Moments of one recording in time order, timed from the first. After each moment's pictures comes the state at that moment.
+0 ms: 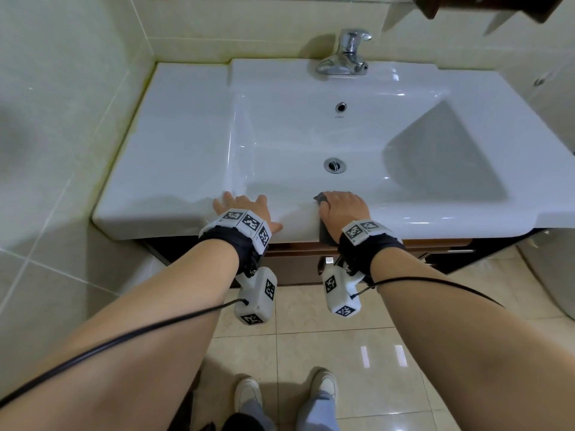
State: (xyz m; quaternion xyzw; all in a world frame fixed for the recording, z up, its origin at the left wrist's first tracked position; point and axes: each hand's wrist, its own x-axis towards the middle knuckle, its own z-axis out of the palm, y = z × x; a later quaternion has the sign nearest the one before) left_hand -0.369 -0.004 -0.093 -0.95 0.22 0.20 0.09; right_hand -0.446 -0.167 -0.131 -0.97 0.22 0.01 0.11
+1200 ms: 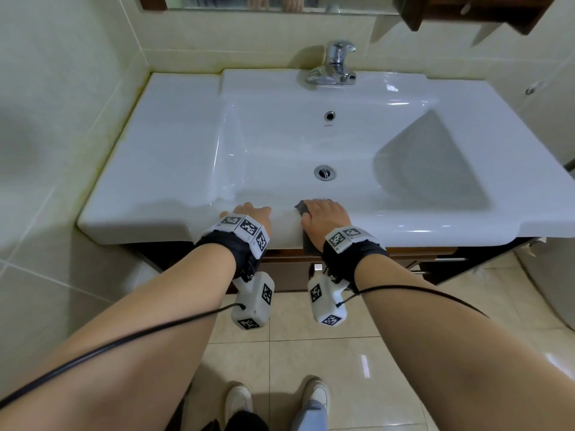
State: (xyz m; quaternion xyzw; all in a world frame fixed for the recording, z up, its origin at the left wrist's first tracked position) left_hand -0.365 -0.034 -0.115 -0.93 0.27 0.25 0.08; right_hand -0.453 -0.173 -0.123 -0.98 0.16 0.04 0.14
